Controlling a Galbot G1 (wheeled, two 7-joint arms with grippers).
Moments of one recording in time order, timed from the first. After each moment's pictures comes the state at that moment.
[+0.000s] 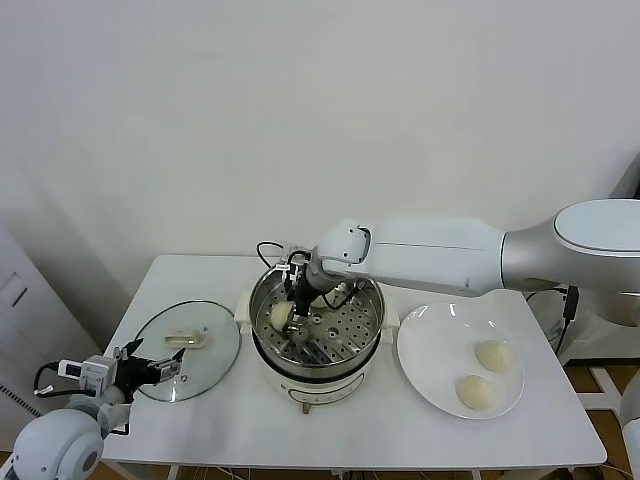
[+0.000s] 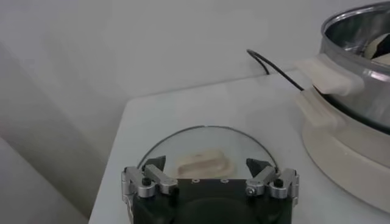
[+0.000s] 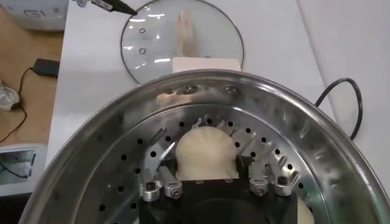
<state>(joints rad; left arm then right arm) 1.42 -0.86 -0.57 -2.06 -0.60 0.62 -0.15 0.61 1.23 -1.52 1.37 1.12 -0.55 -0.47</state>
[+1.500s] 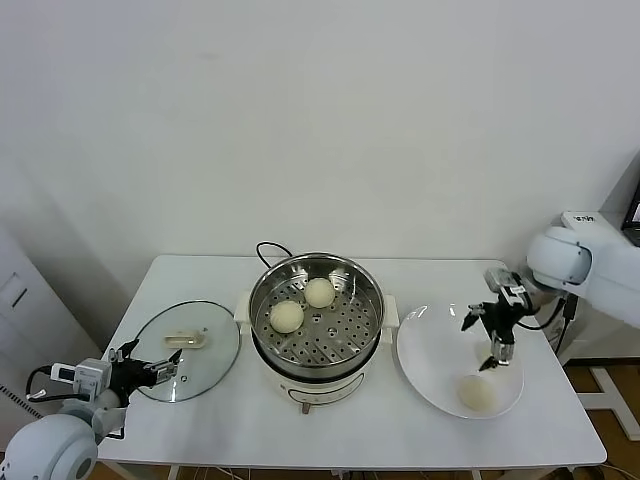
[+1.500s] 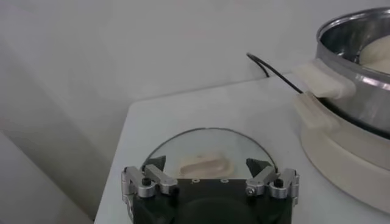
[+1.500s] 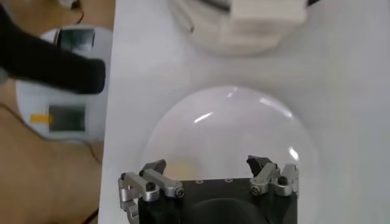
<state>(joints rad) 1.46 -0.86 -0.60 -2.10 -0.60 0.63 -0.16 0.56 0.50 -1.51 1.41 0.38 -0.14 -1.11</state>
